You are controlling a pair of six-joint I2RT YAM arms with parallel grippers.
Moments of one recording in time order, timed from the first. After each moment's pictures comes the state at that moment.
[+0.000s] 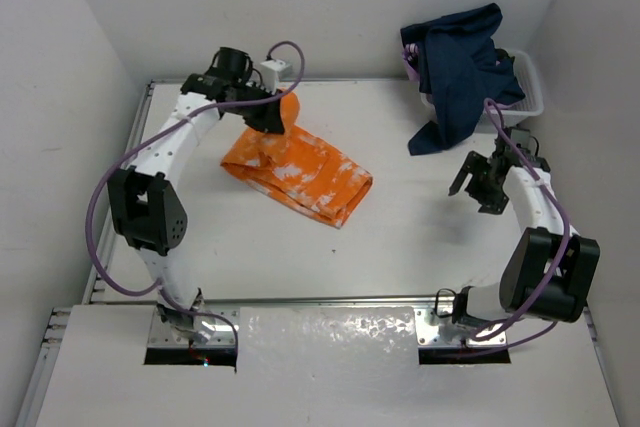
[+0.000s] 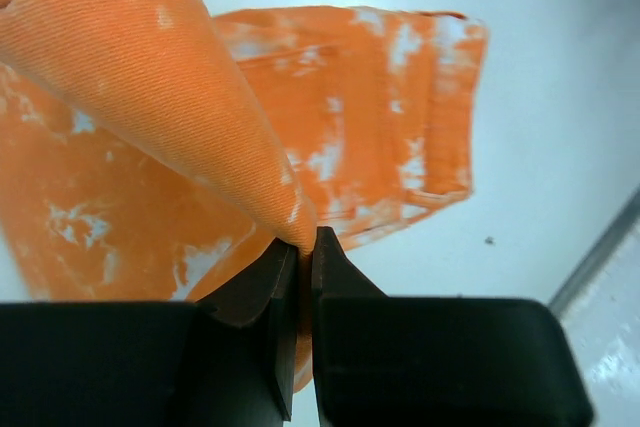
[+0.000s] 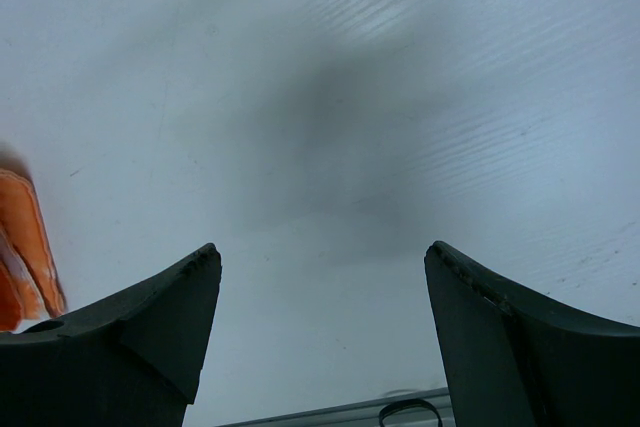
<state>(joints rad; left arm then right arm) -0.21 1.82 1.77 -0.87 0.54 0.23 -0.26 1.39 0.93 -0.70 -0.09 0.30</state>
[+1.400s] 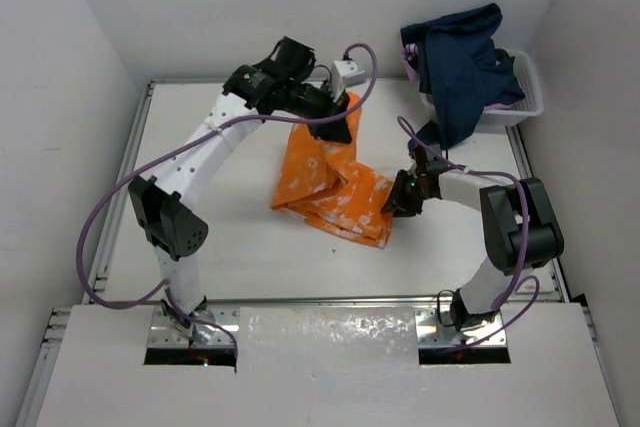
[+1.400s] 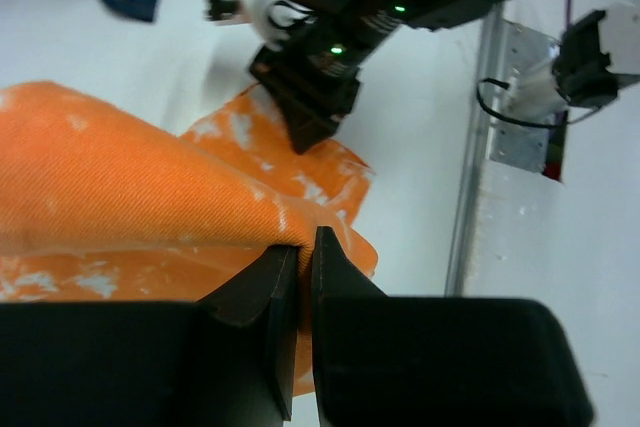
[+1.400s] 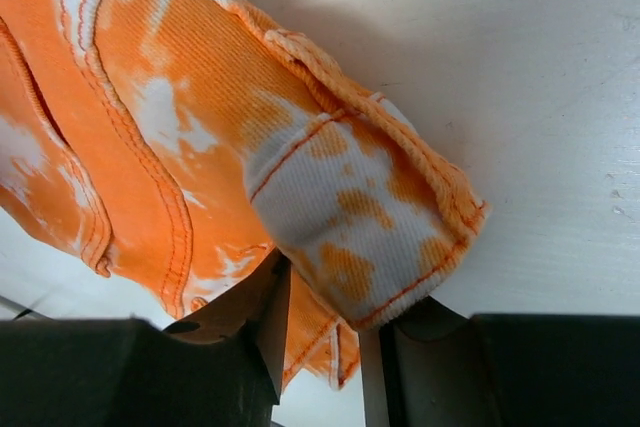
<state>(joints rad) -0.55 1.86 2.08 -0.99 0.74 0.30 0.19 1.69 0.79 -0.26 -0.33 0.56</state>
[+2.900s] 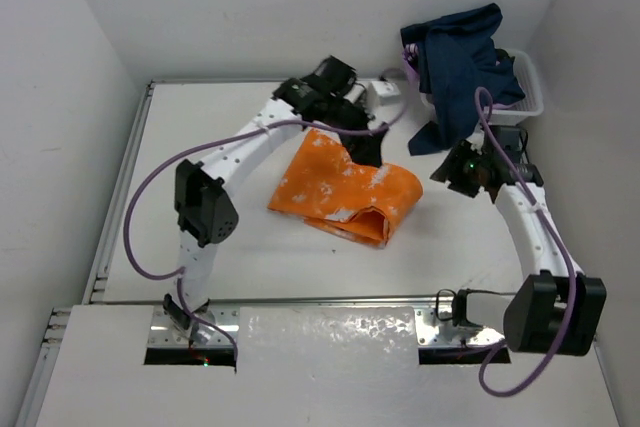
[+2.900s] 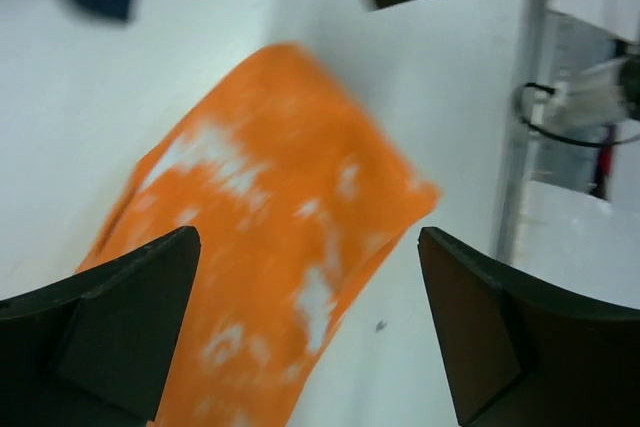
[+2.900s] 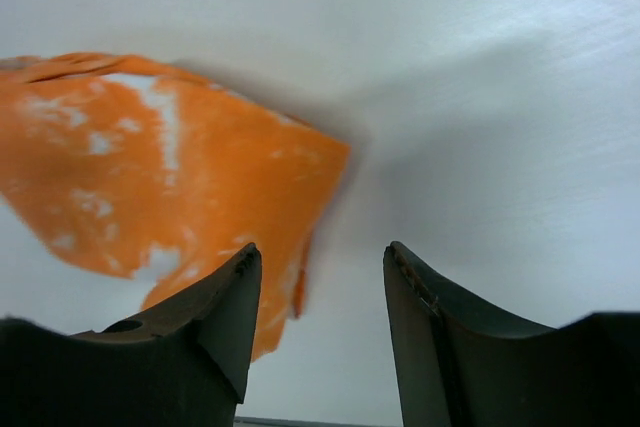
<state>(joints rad) -0.71 2.12 2.19 -0.91 0.70 0.28 -0.12 1.24 0.92 -0.62 -0.21 0.41</state>
